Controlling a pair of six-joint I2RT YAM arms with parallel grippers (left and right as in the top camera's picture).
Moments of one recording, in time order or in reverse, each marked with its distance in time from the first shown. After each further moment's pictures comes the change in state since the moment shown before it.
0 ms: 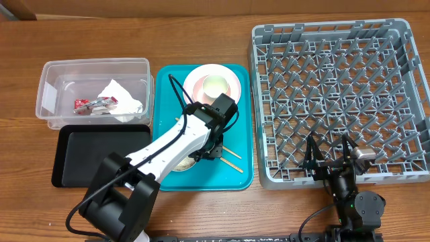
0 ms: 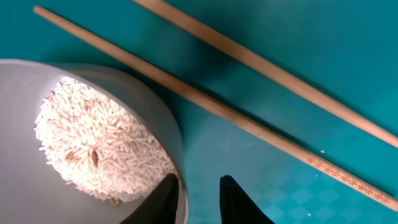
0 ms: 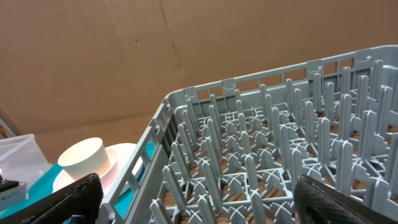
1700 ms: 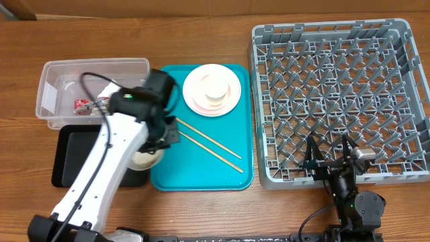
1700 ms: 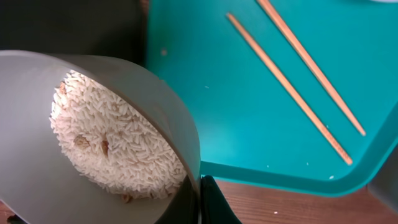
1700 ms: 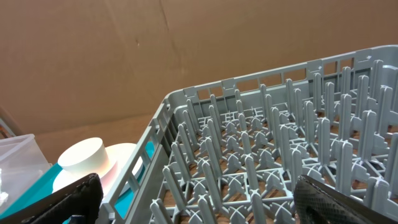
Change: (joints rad) left arm 0.358 -0.299 0.109 -0.316 0.094 0.045; right arm 0.000 0.000 0.000 0.000 0.000 0.000
